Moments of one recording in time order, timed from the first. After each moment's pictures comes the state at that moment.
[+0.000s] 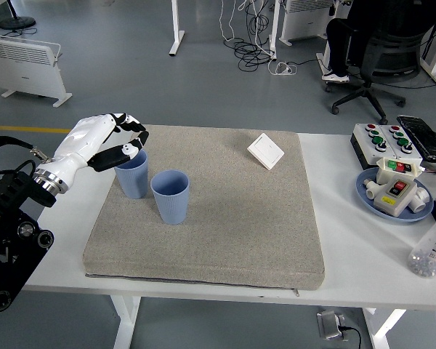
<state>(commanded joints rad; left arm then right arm) -0.61 0.35 -1.21 -1.26 2.06 -0.03 -0.07 0.09 -0.12 1.27 0.18 -0.95 -0.03 -0.19</state>
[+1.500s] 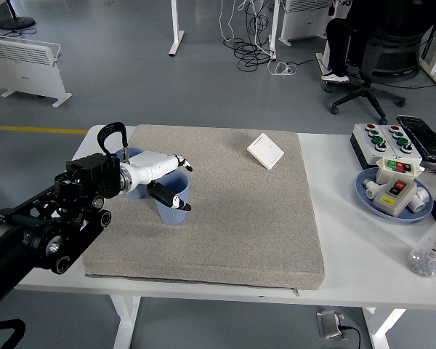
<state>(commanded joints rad) -0.93 0.22 -0.93 -0.84 2.17 -0.39 -0.04 0.10 -0.13 1.26 0.18 -0.94 -0.03 -0.19</state>
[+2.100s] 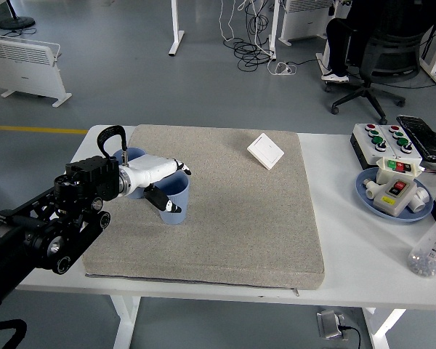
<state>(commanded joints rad) -0.93 0.21 -0.93 -0.80 2.19 -0.38 -0.06 0.10 -0.13 1.26 0.18 -0.94 -0.03 -0.19</state>
